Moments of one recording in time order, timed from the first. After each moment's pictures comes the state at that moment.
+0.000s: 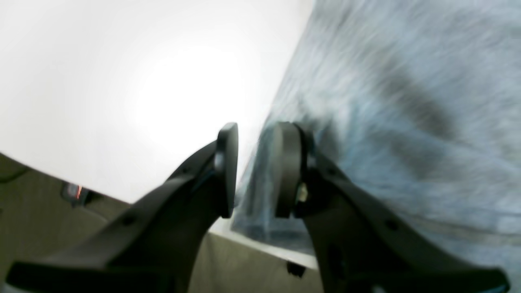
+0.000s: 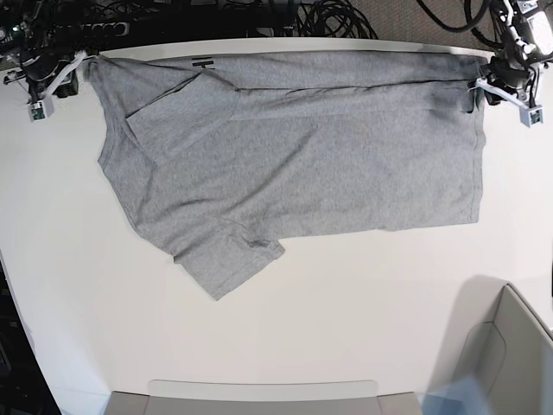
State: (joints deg) left arm 29.8 -18.1 -38.6 102.1 -28.0 -9.7 55.8; right arm -34.8 20.3 38.9 111.2 27.3 31.2 -55.4
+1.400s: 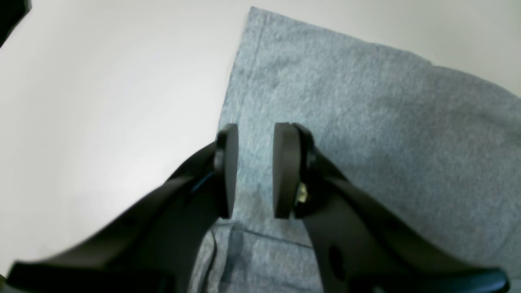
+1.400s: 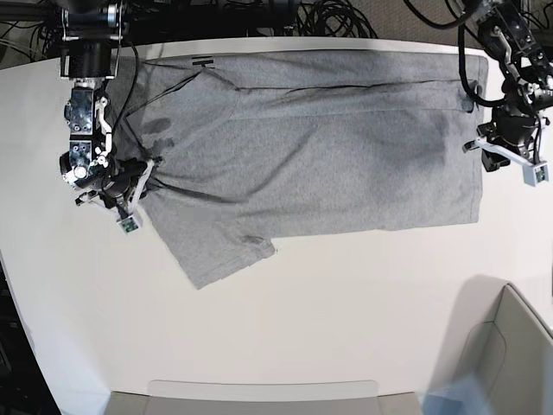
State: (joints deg) left arm 13.1 -14.8 -38.3 108.8 -28.0 -9.5 63.3; right arm 5.5 16.9 3.7 82.7 3.2 30.1 -55.6
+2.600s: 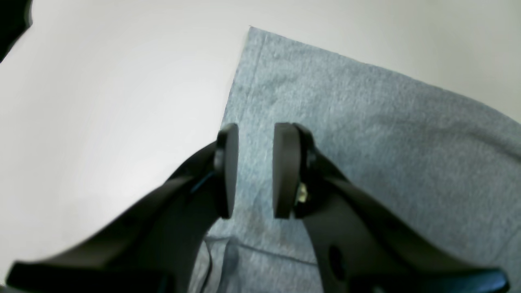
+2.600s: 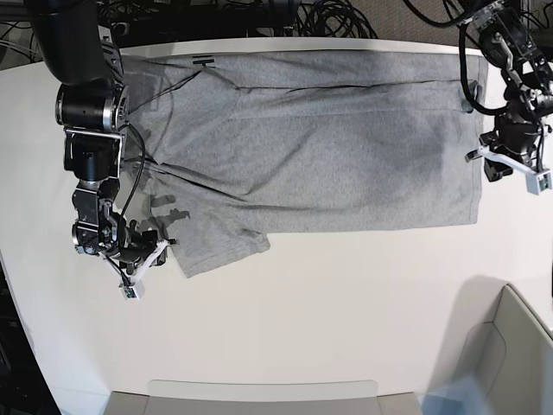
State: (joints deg) left arm 10.6 -14.9 -38.3 108.1 -28.0 -9.7 63.3; right arm 37.7 13.0 3.2 30.4 3.4 26.9 -31.3
